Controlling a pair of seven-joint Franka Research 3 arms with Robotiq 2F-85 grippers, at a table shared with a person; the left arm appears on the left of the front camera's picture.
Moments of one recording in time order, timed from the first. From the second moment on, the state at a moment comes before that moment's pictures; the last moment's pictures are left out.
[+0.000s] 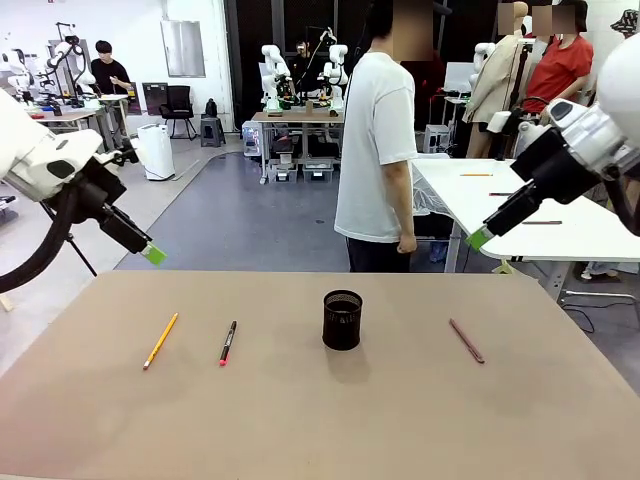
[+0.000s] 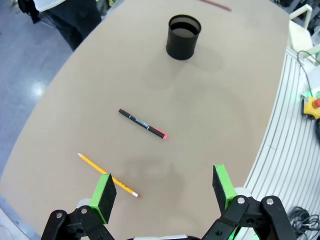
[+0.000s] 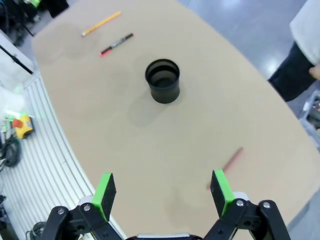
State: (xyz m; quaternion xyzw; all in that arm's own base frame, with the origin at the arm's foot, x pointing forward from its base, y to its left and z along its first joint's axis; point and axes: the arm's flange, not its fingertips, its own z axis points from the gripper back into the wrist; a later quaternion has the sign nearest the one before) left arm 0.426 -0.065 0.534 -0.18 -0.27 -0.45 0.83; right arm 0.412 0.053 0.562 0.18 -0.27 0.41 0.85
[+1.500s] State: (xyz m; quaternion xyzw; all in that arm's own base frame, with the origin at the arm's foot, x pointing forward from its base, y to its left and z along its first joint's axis) left arm 0.434 -0.059 0.554 -0.20 -0.31 -0.44 0.82; right arm 0.419 0.043 0.575 0.22 -0.31 0.45 0.81
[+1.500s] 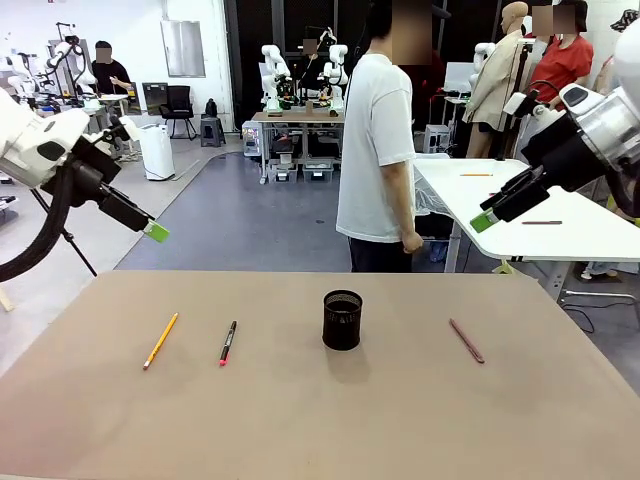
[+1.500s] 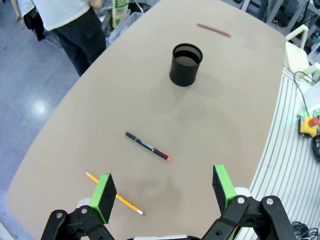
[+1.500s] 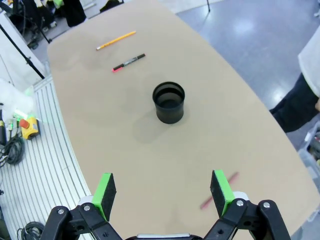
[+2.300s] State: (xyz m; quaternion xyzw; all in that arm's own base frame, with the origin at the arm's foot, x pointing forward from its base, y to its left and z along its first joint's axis) left arm 0.435 -0.059 0.551 -0.21 -0.31 -0.44 0.82; right arm 0.419 0.034 0.572 0.21 -0.30 0.45 0.81
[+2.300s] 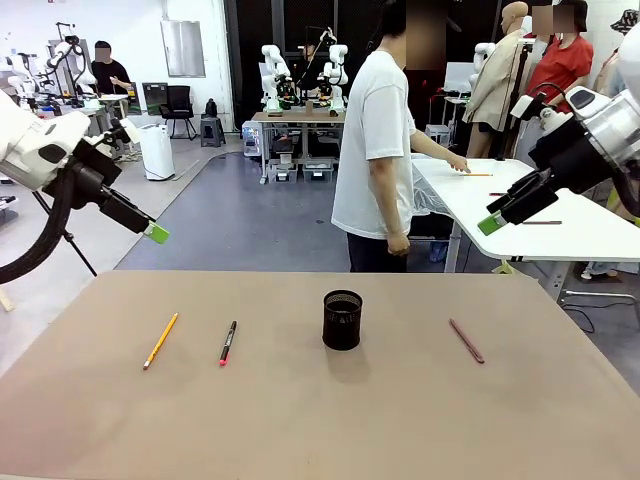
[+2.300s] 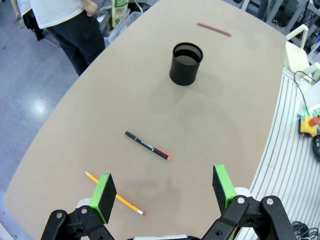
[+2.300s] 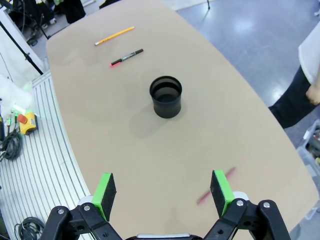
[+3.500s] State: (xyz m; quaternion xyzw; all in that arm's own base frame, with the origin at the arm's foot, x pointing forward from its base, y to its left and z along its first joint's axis) left arm 0.451 -0.103 0.524 -0.02 -0.19 -0.33 0.92; right arm 0.419 0.034 0.572 0.21 -0.30 0.45 0.81
